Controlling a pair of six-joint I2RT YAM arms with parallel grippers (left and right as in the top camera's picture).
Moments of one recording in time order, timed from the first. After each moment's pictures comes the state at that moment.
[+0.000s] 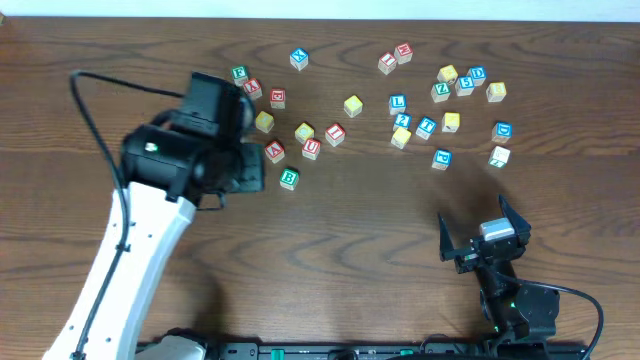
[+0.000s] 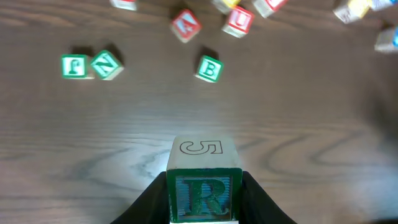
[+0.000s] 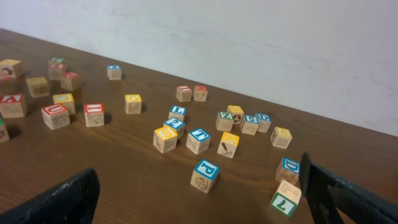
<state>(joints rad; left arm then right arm) -0.33 1.38 1.47 -1.28 0.06 -0.32 0.04 0.02 0.01 -0.06 -0.19 -0.18</state>
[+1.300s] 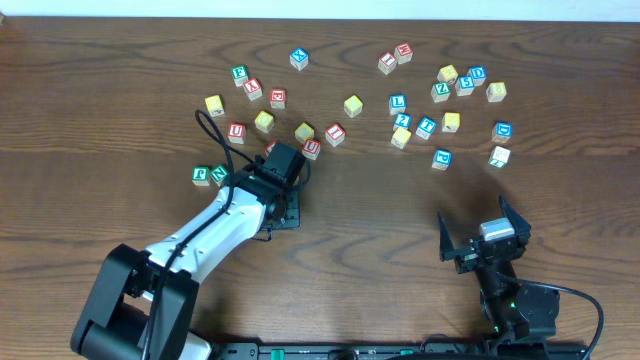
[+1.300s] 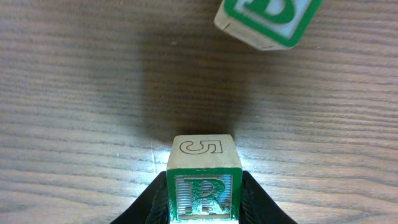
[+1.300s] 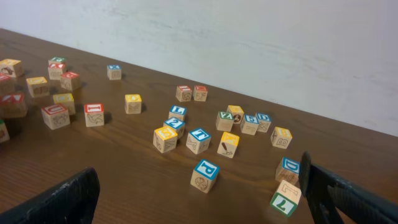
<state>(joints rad) -0.48 1.62 0.89 -0.65 -0.04 -0.53 0.04 0.02 0.01 -0.06 -0.19 -0.18</state>
